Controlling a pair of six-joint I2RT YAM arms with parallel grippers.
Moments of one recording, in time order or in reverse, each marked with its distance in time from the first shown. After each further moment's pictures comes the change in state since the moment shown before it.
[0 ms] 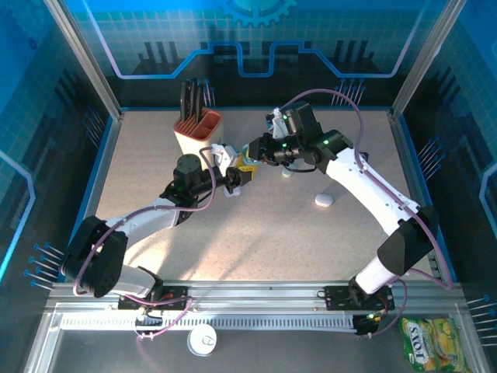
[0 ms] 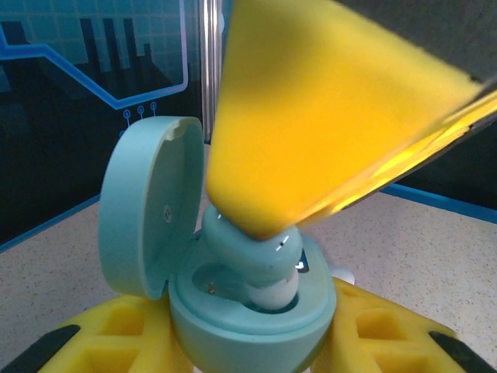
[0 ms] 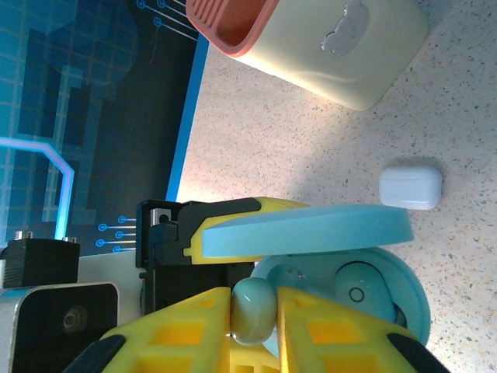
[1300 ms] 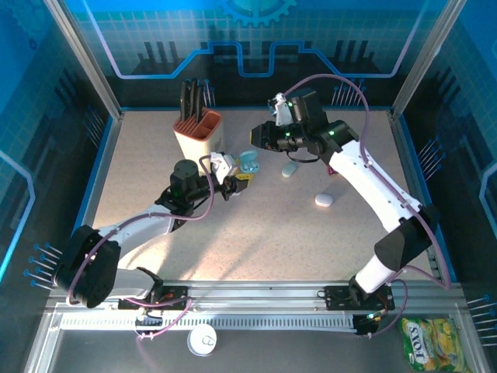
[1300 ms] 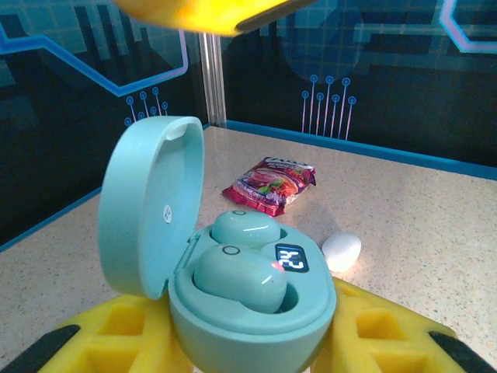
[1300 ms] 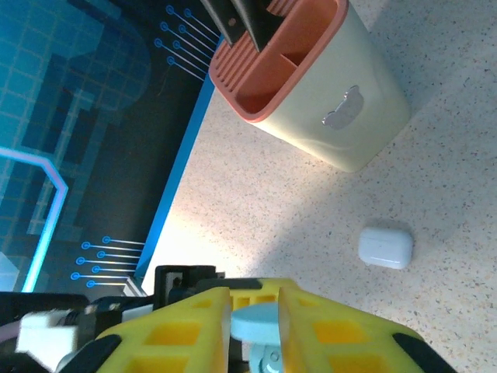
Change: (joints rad) left arm -0.002 -0.079 -0.068 -0.076 -0.012 0.113; right arm -0.034 0.043 0.129 -0.035 0.041 -0.134
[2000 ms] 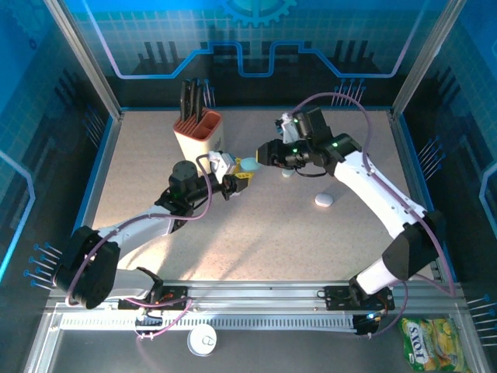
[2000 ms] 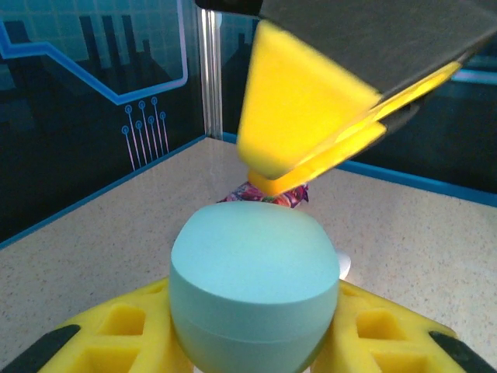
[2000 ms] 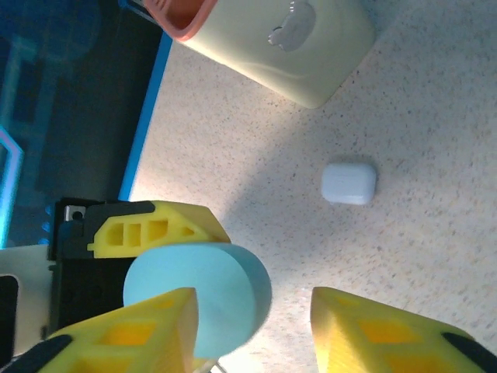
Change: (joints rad) left arm -0.004 0.001 -0.006 0.063 0.000 -0.086; right arm -0.045 -0.116 -0.250 0.023 -0.060 -0.008
